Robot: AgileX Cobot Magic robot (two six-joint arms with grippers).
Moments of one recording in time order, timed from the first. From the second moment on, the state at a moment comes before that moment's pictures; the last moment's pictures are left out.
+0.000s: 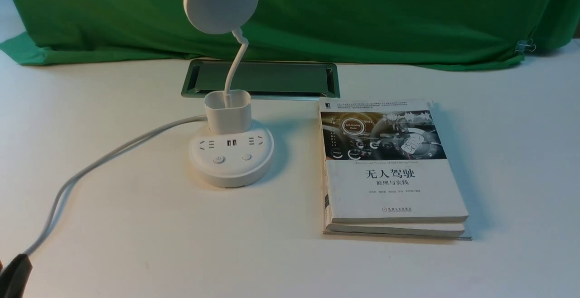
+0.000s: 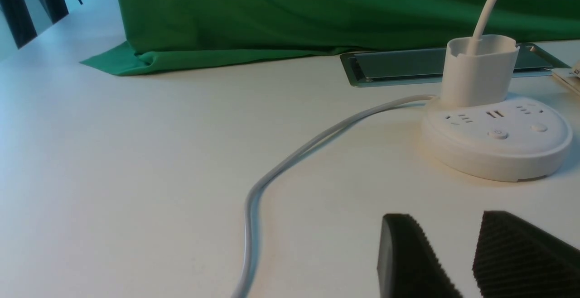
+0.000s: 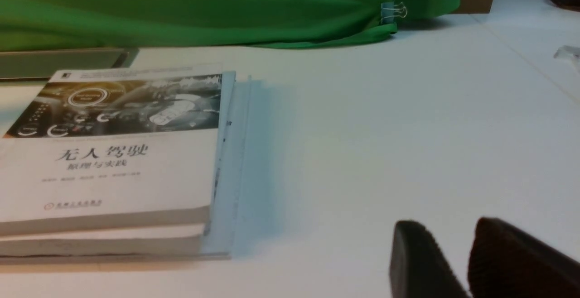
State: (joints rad) right arm -0.01 0.00 0.01 -0.05 0.25 0.09; left arm -0.05 0.00 0.01 -0.08 0.22 0.13
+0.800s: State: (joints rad) right arm -0.01 0.00 0.01 -0.05 0.25 0.09; left arm -0.05 0.00 0.01 0.02 -0.50 0.15
